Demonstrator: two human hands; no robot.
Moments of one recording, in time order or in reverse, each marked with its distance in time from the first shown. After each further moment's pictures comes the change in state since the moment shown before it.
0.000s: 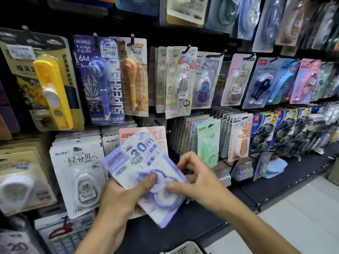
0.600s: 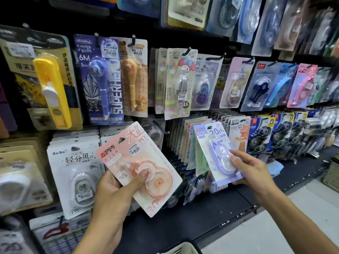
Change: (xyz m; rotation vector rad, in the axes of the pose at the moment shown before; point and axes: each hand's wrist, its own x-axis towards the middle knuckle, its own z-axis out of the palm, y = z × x) left_hand 0.004 0.005 -0.002 -0.048 0.121 0.086; right_hand -0.007 0.058 -0.129 0.161 0.611 0.251
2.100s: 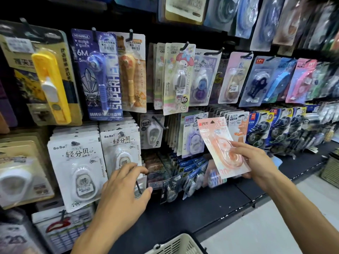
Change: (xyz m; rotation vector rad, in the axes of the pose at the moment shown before) left_hand -0.006 0.003 -0.008 1.372 -0.225 0.222; right_hand -0.001 -0.034 -0.005 -0.062 0.002 0.106
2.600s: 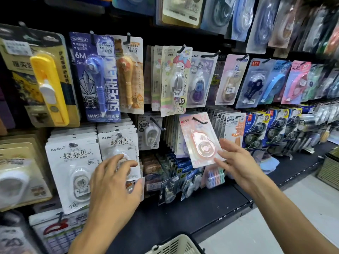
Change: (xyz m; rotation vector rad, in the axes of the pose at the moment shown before) left_hand 0.003 0.001 -0.004 0.033 0.231 -0.055; right_hand 0.005 0.010 0.025 0.192 -0.068 0.006
